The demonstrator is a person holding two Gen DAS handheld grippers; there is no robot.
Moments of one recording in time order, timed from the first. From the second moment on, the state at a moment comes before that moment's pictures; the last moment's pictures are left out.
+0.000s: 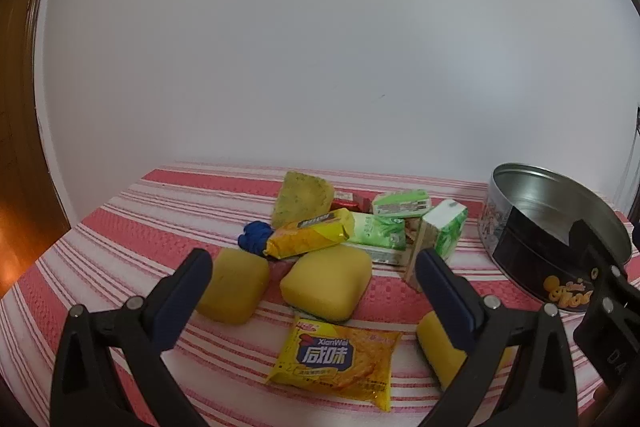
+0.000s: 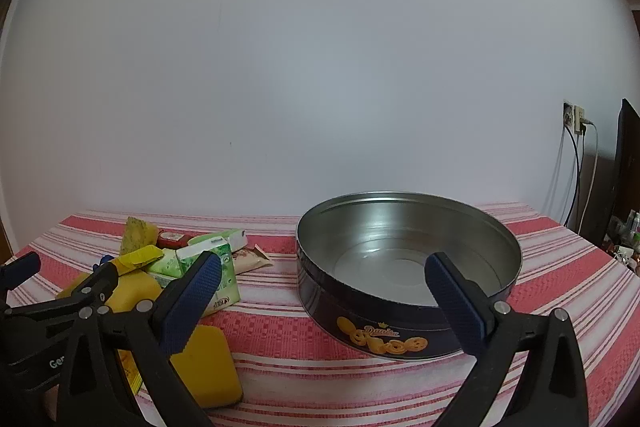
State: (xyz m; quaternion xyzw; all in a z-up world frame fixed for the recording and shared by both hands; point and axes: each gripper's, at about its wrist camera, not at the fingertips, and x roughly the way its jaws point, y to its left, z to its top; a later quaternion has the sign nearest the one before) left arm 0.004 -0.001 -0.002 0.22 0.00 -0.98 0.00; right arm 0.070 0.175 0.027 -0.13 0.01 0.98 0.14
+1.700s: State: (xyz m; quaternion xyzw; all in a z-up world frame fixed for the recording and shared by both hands) left arm 0.015 -0.024 -0.025 0.37 -0.04 -0.93 -0.02; right arm 0.015 0.142 -0.023 -0.37 0.01 0.92 -0.14
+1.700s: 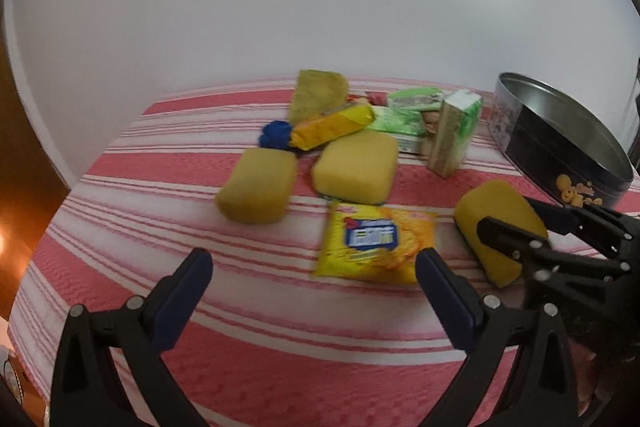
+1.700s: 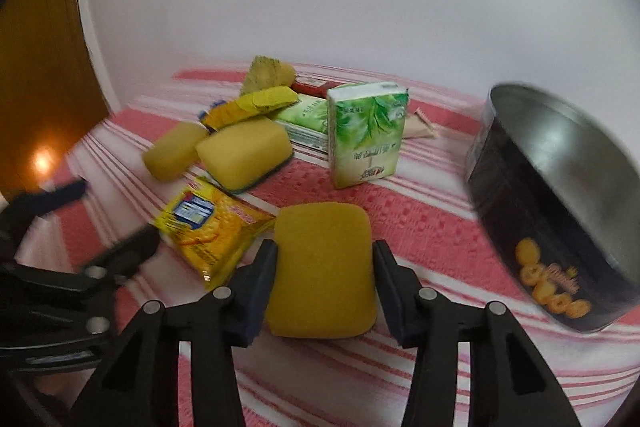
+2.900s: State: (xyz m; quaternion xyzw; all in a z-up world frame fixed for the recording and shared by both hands) left arm 0.022 0.011 0.019 0.28 -0.01 -0.95 -0.11; right arm 0.065 0.279 0.039 -0.16 0.09 0.98 0.07
